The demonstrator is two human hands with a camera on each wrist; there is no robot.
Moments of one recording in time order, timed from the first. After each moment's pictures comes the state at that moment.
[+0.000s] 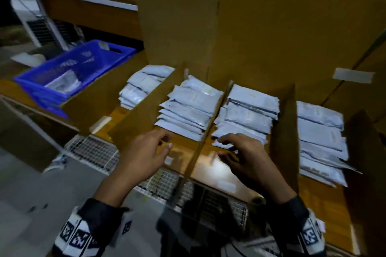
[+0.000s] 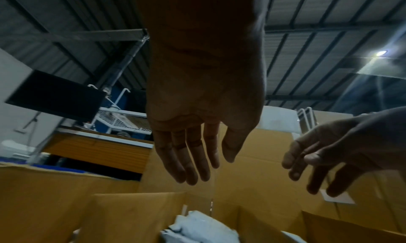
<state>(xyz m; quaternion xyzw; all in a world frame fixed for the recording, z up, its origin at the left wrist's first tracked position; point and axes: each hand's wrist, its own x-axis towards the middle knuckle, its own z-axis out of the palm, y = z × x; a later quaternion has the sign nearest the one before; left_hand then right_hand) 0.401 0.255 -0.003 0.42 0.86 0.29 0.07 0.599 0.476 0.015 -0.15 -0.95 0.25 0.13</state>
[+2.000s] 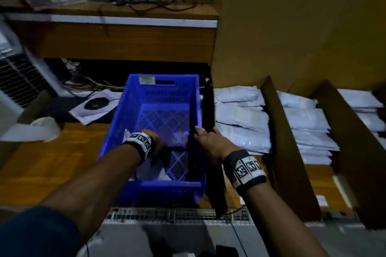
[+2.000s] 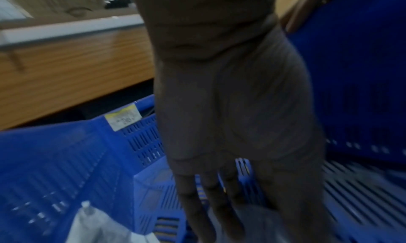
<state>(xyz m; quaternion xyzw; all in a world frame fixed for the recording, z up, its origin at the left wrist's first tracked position) -0.365 0.225 -0.167 0.61 0.64 -0.38 0.27 -0.096 0.257 -0.035 -0.25 -0.94 0.10 -0.20</state>
